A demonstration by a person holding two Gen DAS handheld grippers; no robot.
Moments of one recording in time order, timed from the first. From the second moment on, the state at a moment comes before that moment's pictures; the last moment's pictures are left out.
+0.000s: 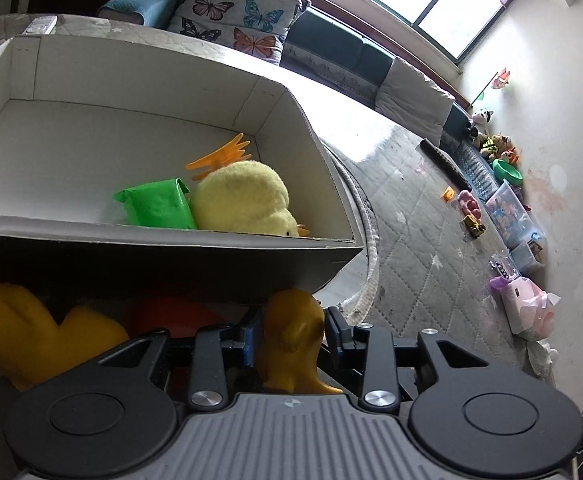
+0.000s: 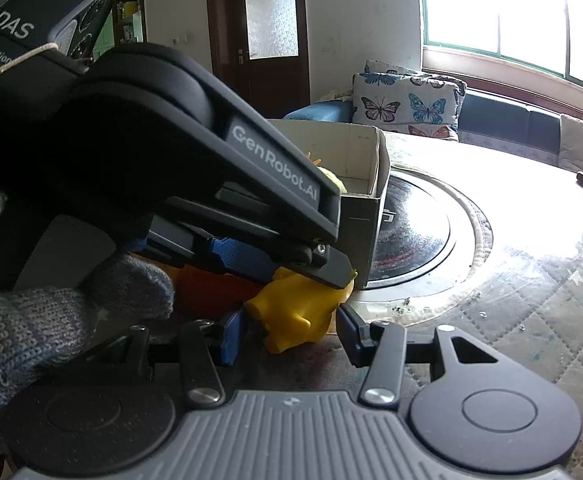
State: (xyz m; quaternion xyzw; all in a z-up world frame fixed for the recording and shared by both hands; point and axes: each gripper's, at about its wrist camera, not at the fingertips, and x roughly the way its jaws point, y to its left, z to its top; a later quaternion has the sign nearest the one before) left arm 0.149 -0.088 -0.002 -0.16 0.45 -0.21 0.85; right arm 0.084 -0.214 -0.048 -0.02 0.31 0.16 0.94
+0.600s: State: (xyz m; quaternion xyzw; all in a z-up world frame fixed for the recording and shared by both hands) left arm 0.130 -0.074 0.012 -0.18 0.43 -0.21 0.86; right arm 0.065 -0.211 -0.035 -0.03 0.29 0.17 0.94
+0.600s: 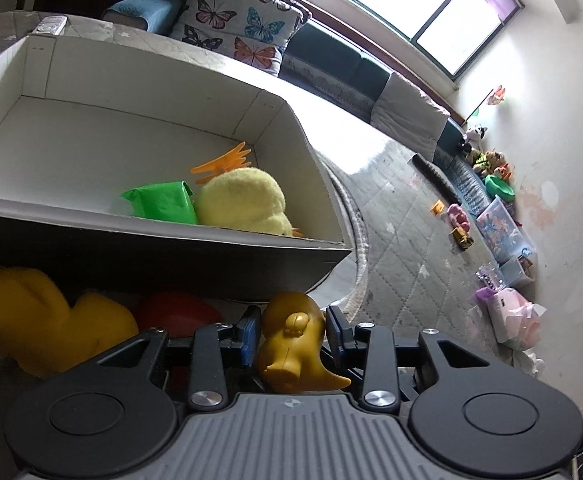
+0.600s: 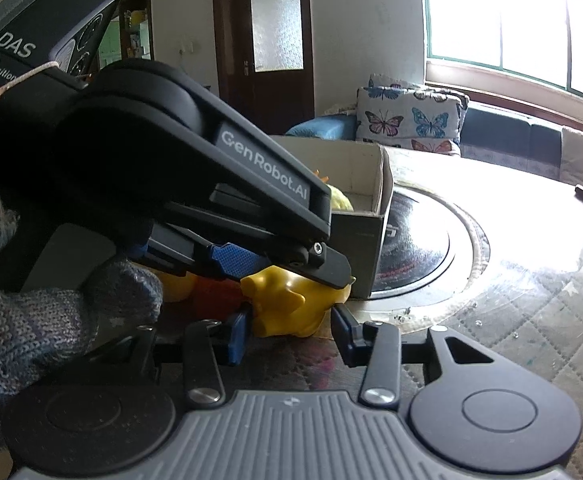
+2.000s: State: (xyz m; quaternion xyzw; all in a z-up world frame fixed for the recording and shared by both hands) left arm 0.226 0.001 0.022 -0.23 0.40 -0.13 0.88; right arm 0.201 -0.149 -0.026 -0.08 0.29 0.25 0.92
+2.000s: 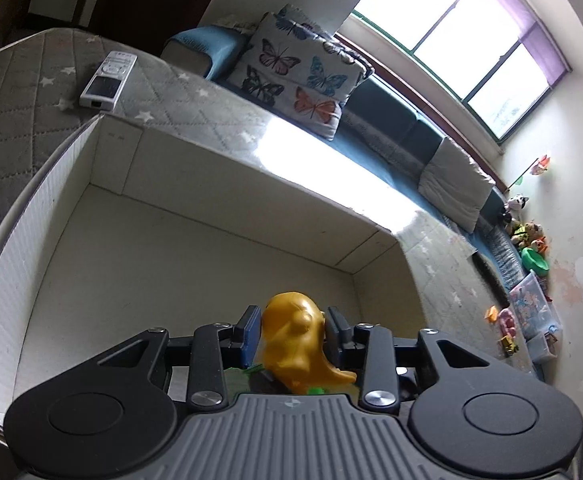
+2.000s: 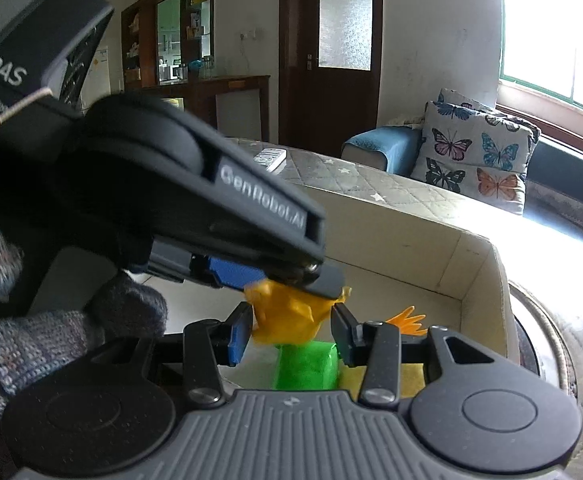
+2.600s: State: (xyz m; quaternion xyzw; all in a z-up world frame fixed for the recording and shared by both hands) left arm 0.201 0.013 0.039 -0.23 0.38 -0.12 0.89; right arm 0.160 -0.163 -0.001 -0.08 0.26 0.24 0.93
